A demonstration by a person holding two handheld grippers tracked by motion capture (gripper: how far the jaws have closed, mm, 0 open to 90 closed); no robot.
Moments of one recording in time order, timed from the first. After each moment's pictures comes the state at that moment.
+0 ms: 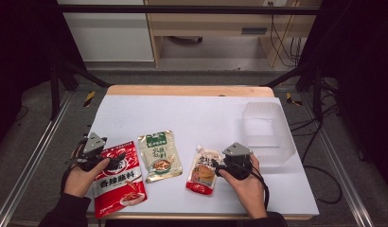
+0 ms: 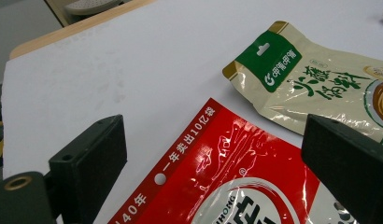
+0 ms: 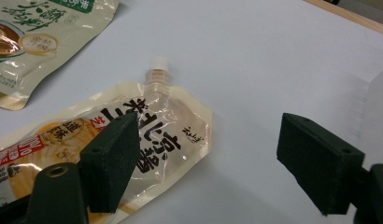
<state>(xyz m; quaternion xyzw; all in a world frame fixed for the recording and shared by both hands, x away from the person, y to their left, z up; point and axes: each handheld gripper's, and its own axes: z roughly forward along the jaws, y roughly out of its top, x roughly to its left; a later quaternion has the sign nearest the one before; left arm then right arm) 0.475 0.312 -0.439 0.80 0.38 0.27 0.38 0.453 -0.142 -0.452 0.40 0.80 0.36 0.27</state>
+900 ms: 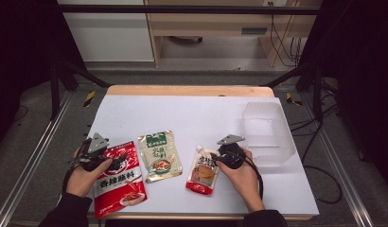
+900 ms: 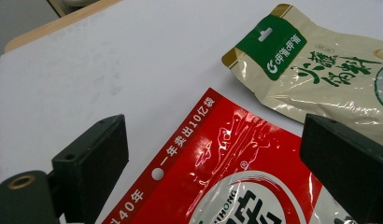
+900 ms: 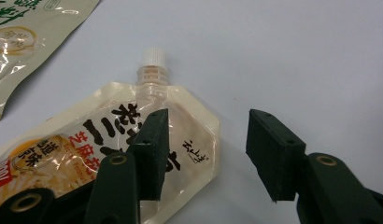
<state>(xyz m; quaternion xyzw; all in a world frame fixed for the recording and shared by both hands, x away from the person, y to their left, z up) 0.478 0.307 -0.443 0.81 0.38 0.27 0.36 0.490 -0.132 -0.459 0.43 0.81 0.33 0.20</state>
